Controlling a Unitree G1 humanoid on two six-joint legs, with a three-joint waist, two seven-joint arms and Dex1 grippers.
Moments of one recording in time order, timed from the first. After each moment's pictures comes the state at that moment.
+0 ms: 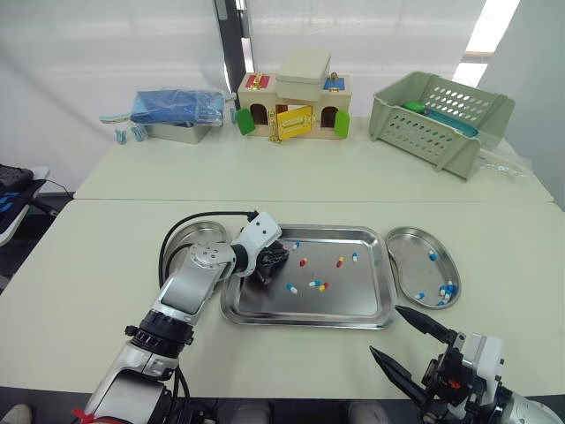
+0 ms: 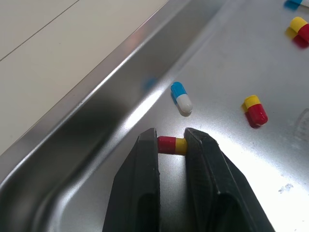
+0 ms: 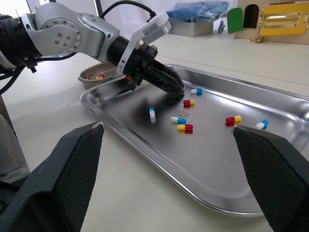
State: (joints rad) left arm -0.53 0.47 -0.25 0.05 -0.06 0.57 -0.73; right arm 0.62 -0.45 -0.05 -0.56 0.45 -0.14 0.82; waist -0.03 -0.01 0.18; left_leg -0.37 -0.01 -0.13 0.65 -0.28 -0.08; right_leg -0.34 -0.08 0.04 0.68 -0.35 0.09
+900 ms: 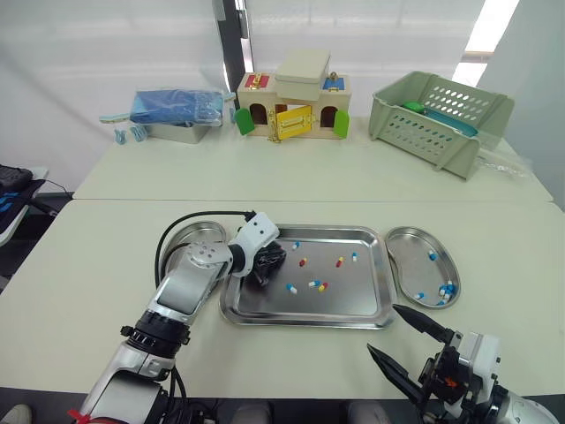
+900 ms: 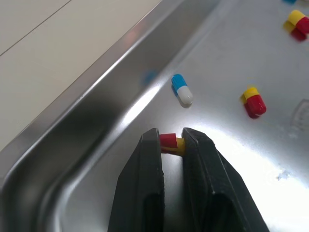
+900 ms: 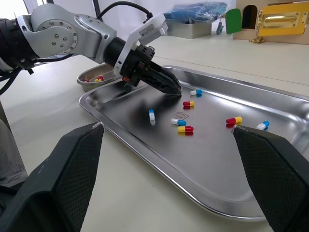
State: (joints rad) left arm -0.51 0.52 -0.23 0.01 -0.10 0.61 -0.77; right arm 0.61 -0.45 -0.02 -0.56 0.45 -0.14 0.80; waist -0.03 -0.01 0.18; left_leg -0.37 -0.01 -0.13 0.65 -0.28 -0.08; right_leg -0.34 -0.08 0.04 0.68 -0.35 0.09
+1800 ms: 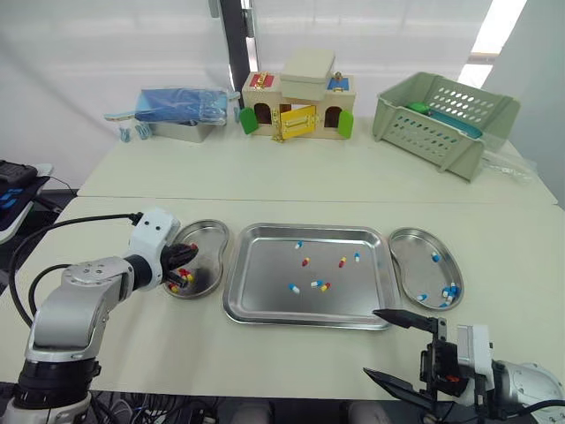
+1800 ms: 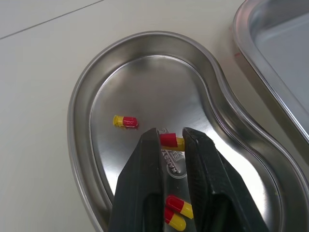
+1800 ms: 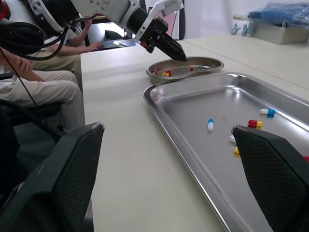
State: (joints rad) left arm -0.22 0.73 0.21 -0.28 -0.27 0.95 -0.62; right arm 0.43 -0.65 -0.02 -0.50 0.54 -0.10 1.05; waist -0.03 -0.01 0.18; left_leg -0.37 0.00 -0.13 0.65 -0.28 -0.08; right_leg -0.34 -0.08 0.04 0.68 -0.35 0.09
